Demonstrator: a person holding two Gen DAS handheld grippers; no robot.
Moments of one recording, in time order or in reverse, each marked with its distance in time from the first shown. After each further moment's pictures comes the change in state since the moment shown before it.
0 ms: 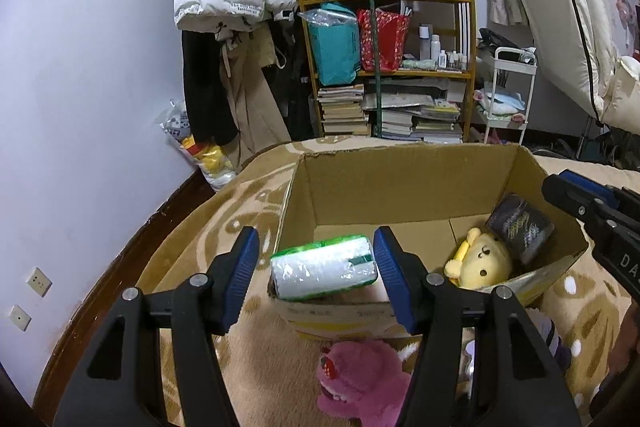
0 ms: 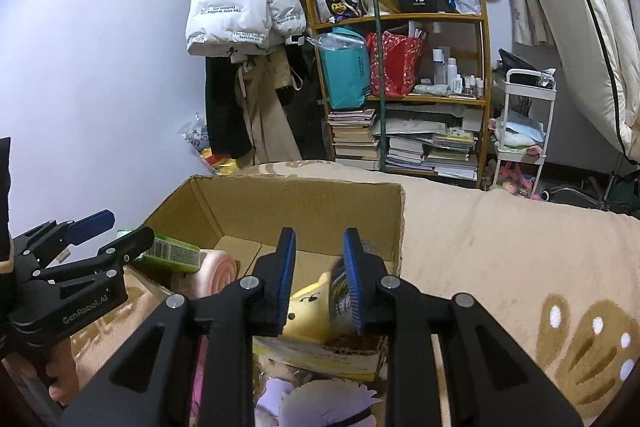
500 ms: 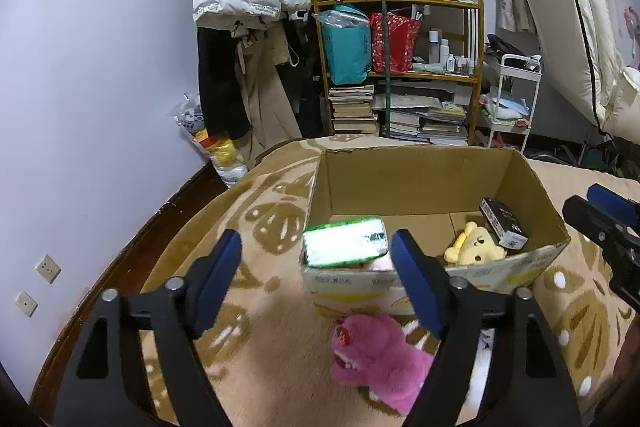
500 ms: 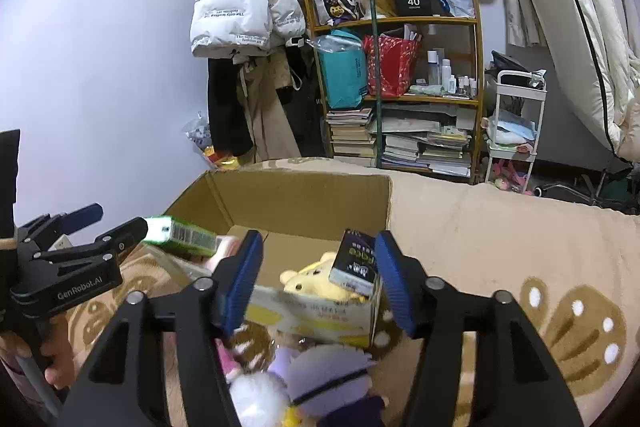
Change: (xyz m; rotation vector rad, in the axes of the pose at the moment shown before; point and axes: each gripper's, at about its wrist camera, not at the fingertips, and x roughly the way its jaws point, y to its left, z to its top) left arm -0.040 0.015 -0.003 -0.031 0.000 0.023; right arm -0.043 0.004 -0.005 -0.002 0.011 -0.009
